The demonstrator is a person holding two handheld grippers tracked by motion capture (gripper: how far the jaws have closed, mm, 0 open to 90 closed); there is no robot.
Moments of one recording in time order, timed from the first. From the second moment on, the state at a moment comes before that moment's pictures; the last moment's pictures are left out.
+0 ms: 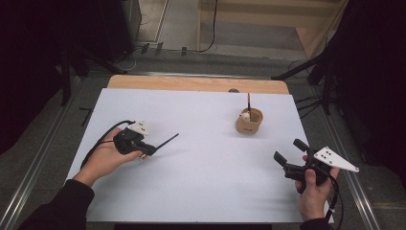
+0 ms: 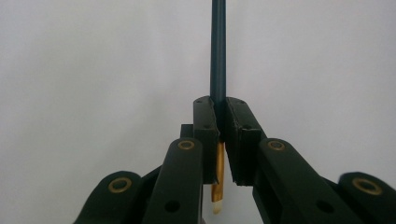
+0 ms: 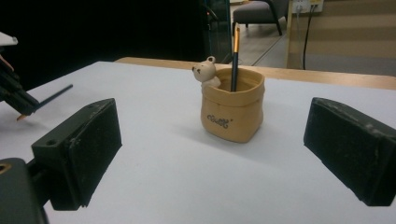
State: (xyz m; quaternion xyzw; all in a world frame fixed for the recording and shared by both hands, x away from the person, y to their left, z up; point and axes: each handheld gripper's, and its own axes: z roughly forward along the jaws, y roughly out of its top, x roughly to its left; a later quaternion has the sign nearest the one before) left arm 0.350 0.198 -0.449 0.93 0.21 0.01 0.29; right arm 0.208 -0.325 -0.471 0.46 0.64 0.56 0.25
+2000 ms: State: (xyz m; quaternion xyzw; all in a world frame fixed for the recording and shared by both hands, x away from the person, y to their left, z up) left arm 0.300 0.165 -0.441 0.79 0.24 0.01 0.57; right arm 0.256 -0.141 -0.428 0.40 0.67 0.61 0.17
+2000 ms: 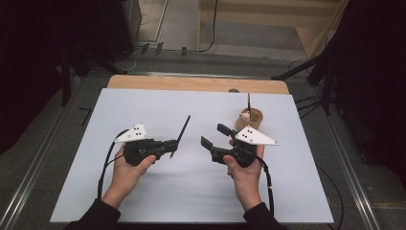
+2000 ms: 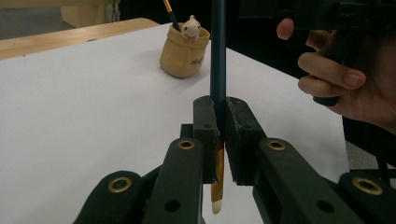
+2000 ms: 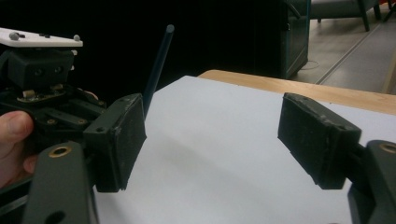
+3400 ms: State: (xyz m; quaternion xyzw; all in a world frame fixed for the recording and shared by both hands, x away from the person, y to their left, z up) left arm 0.287 0.150 -0.448 0.77 0.22 0.01 0.60; right arm 0.255 -0.094 -0.435 0.42 0.63 0.64 0.07
